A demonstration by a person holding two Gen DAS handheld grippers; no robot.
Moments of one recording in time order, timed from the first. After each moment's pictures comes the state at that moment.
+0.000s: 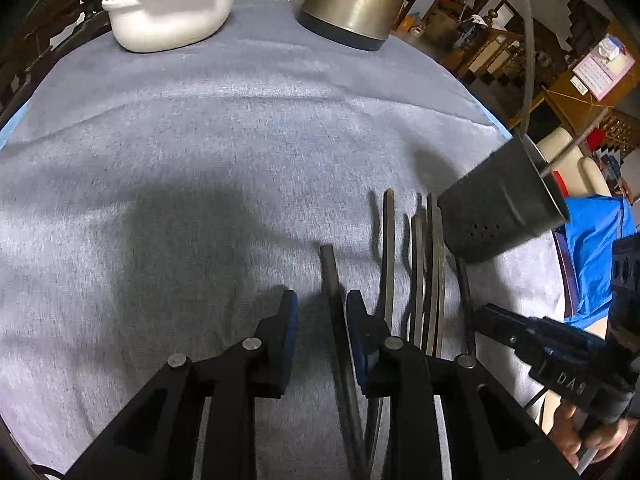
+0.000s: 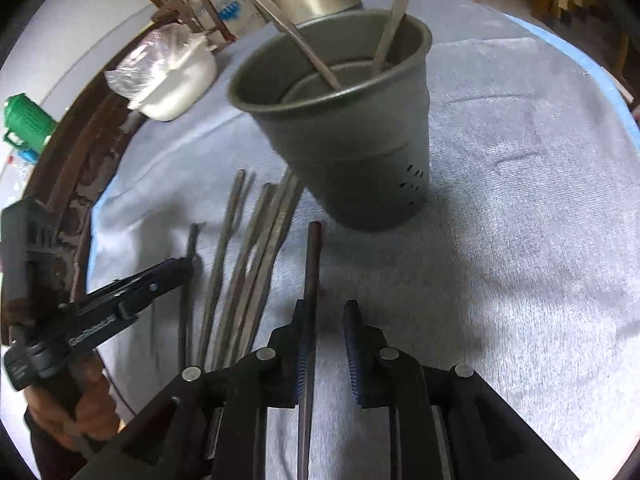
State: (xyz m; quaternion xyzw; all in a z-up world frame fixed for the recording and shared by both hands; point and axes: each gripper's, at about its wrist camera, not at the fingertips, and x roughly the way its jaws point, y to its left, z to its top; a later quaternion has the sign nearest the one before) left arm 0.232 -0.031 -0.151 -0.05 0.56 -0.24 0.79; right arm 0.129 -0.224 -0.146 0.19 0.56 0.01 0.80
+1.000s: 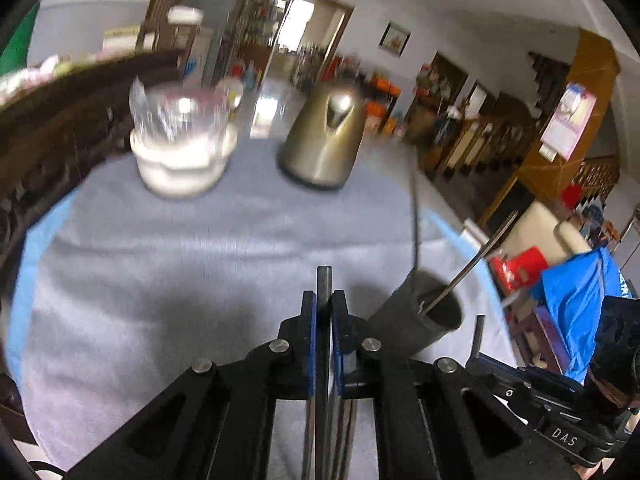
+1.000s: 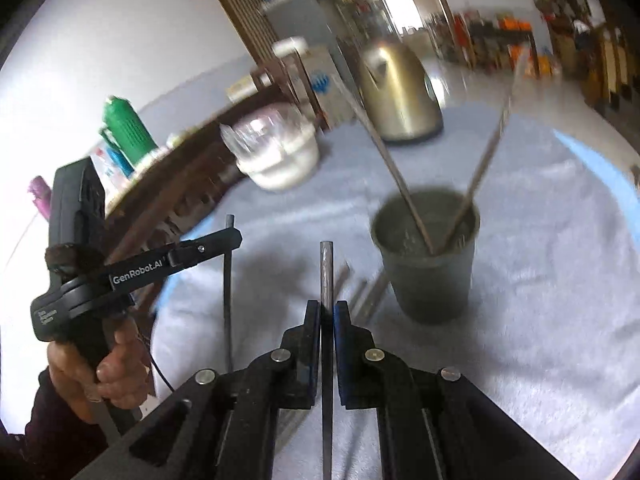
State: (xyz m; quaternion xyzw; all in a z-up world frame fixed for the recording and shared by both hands) left arm 0.191 -0.016 -0.026 -0.10 0.36 -0.24 0.90; right arm 0.091 -0.223 -0.047 0.17 0.38 0.13 0.90
